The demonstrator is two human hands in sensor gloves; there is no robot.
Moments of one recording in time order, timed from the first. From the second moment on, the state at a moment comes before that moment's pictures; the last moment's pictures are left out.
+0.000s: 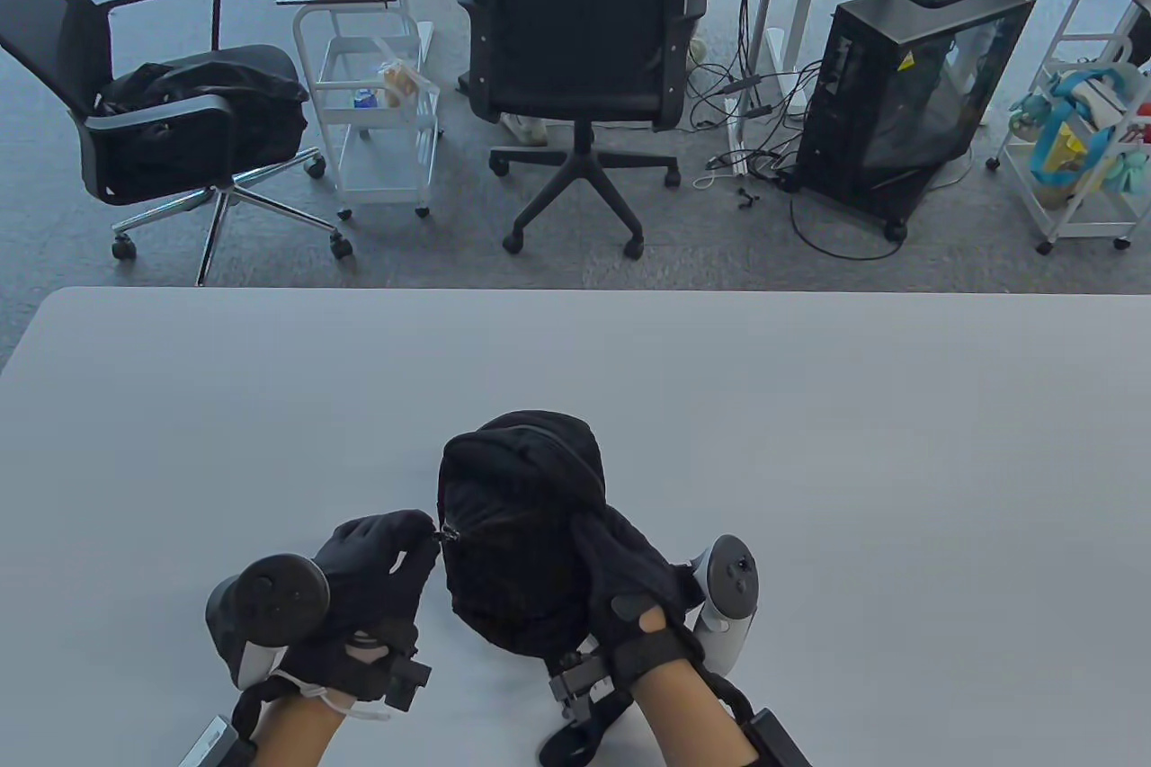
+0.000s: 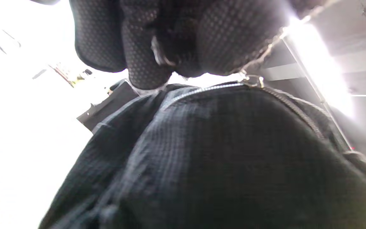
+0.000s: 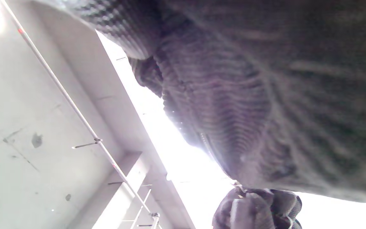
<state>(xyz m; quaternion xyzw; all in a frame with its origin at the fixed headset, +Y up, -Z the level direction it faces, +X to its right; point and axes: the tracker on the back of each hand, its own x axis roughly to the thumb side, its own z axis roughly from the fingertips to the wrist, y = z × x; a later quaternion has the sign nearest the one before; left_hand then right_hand) -0.251 -0.677 -0.292 0.15 -0.13 0.40 0.90 0.057 -0.717 -0.305 0.10 0.02 0.59 0.80</state>
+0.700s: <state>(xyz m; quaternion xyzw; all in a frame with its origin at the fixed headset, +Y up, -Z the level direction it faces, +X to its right) -0.264 -0.698 -0.302 0.12 -0.08 0.38 0.91 0.094 -0.730 -0.316 0.03 0.01 0.55 0.83</state>
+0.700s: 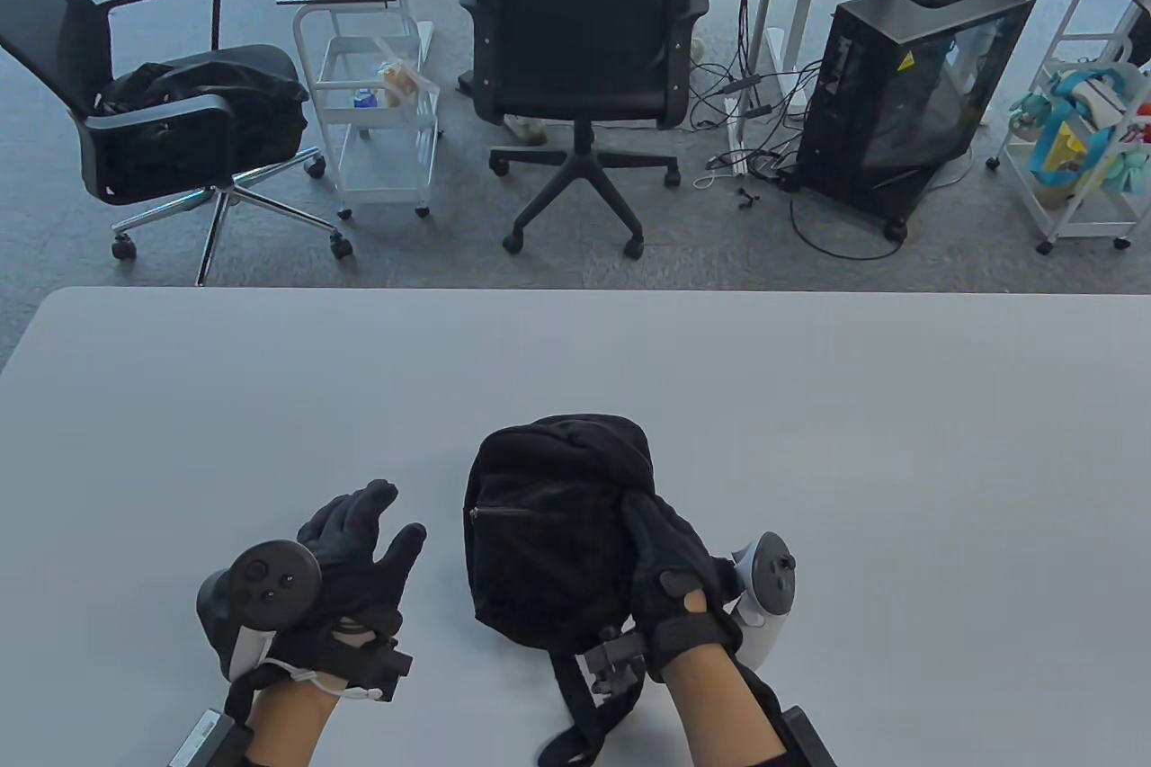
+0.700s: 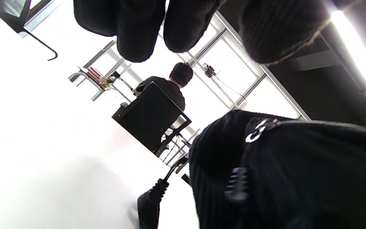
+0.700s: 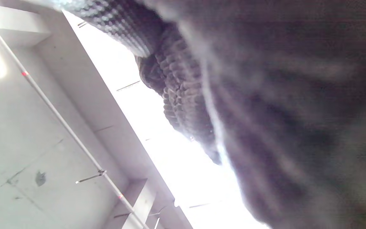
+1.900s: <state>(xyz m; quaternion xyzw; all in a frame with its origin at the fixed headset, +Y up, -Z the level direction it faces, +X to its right) -0.243 -0.692 -0.292 0.07 -0.12 0.34 0.93 0.101 -0.646 -0.300 0.12 -0.10 0.97 0.18</state>
